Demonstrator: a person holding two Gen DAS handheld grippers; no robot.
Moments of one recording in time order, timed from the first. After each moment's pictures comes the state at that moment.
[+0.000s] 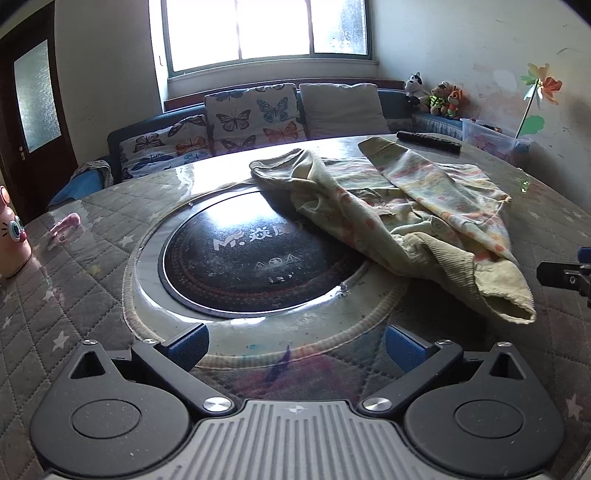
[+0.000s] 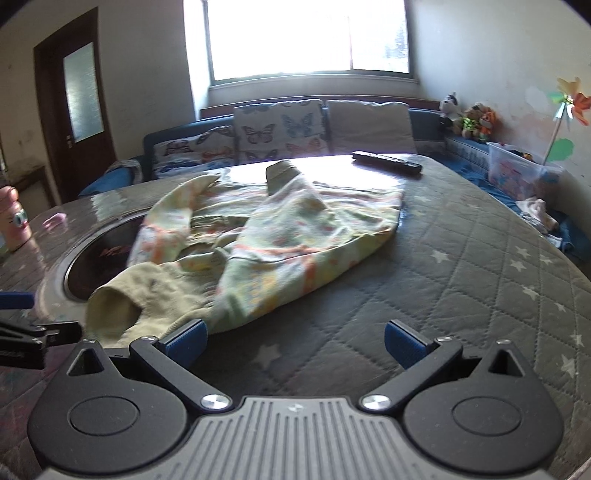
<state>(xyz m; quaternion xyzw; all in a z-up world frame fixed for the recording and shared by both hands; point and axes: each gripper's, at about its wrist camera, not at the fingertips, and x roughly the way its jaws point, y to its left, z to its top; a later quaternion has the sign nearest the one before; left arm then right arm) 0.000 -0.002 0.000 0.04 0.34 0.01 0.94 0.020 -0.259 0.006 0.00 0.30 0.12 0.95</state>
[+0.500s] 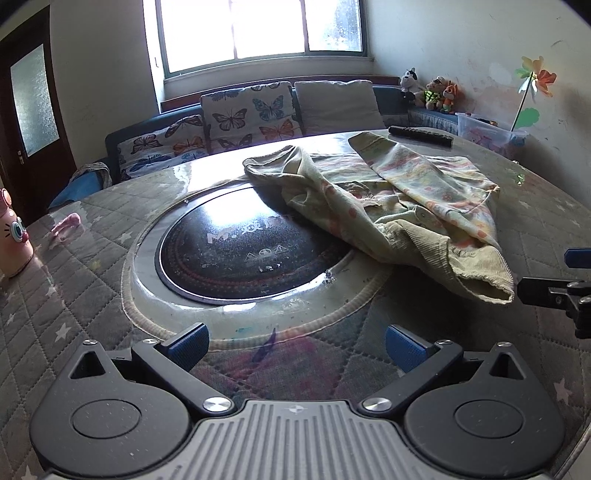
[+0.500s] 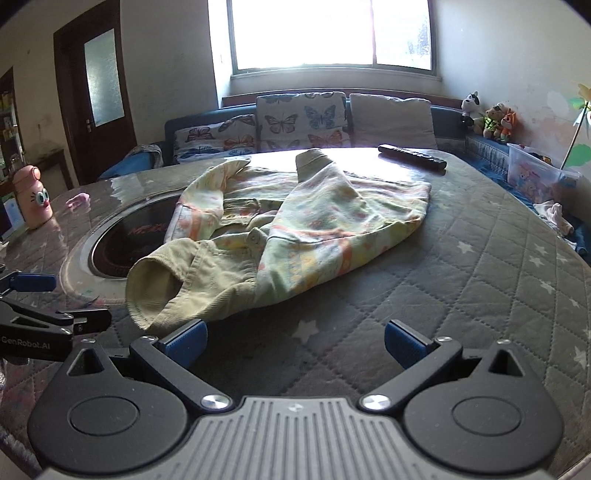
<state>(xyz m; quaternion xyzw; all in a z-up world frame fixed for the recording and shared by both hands) -0.017 -0.020 0.000 0.04 0.34 0.01 0.94 0.000 -0.243 0.005 -0.01 0.32 0.15 0.93</state>
